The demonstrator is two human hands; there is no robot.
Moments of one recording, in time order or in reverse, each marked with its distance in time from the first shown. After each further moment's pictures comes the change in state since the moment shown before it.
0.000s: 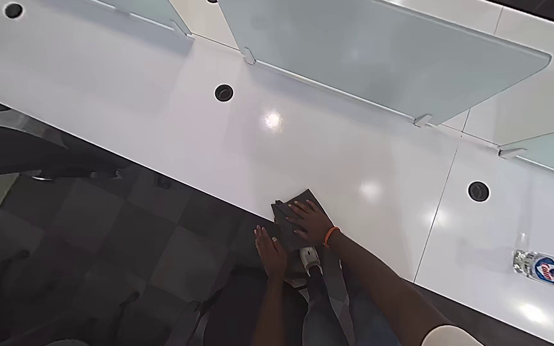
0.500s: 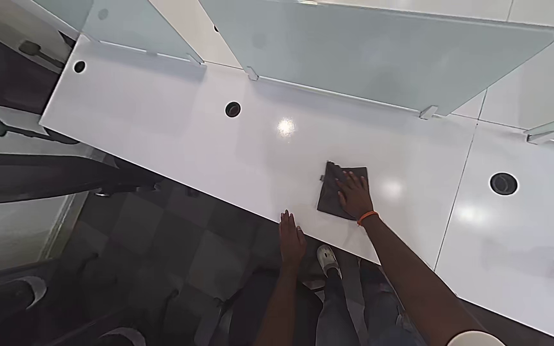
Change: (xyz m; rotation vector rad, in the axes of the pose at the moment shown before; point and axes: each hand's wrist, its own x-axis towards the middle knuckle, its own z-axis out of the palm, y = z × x) left_hand 0.035 0.054 0.003 0.080 -0.179 0.290; right_hand -0.052 0.109 -0.037 -0.065 0.341 0.574
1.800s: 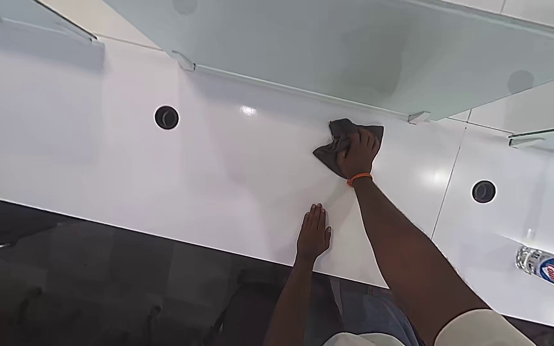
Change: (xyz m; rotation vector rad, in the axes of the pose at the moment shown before) left_hand 0.106 0.090 0.088 0.010 -0.218 0.458; right_hand 0.177 0.086 -0.060 -0.085 0.274 0.441
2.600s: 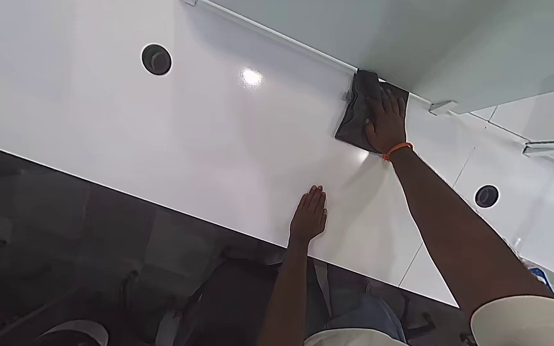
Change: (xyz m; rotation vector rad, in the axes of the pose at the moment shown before) left_hand 0.000 0.000 0.003 -0.018 -0.006 -0.019; right_hand 0.057 0.062 -0.012 -0.004 -0.203 -0.410
